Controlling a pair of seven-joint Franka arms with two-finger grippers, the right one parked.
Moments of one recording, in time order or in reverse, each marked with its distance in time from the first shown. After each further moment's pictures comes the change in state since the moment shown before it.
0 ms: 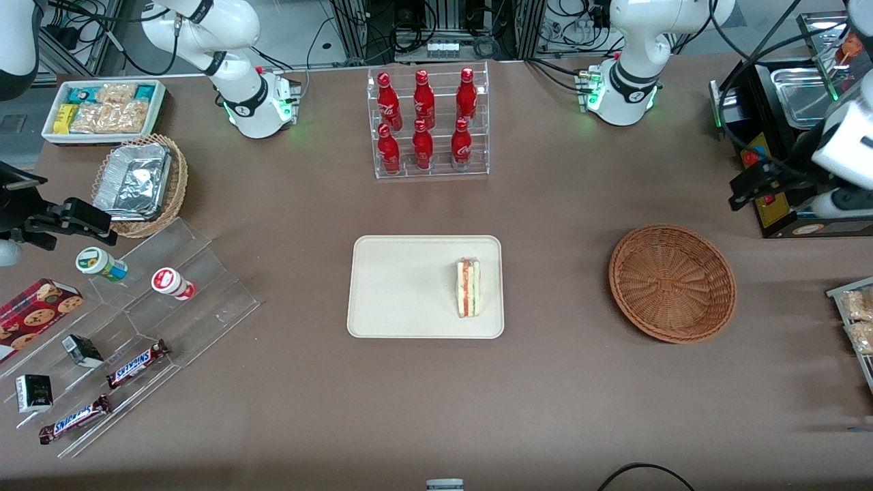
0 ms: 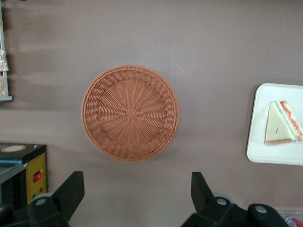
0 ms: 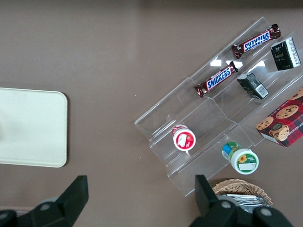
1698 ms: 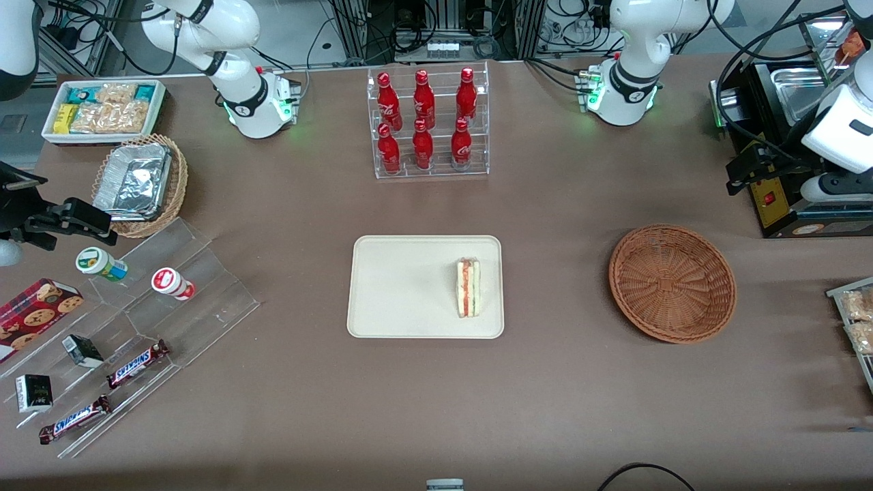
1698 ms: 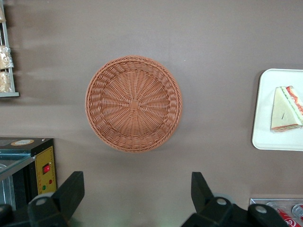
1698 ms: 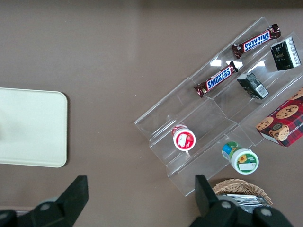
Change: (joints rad) arm 0.022 -0.012 -0.058 0.002 0.026 -0.030 0.004
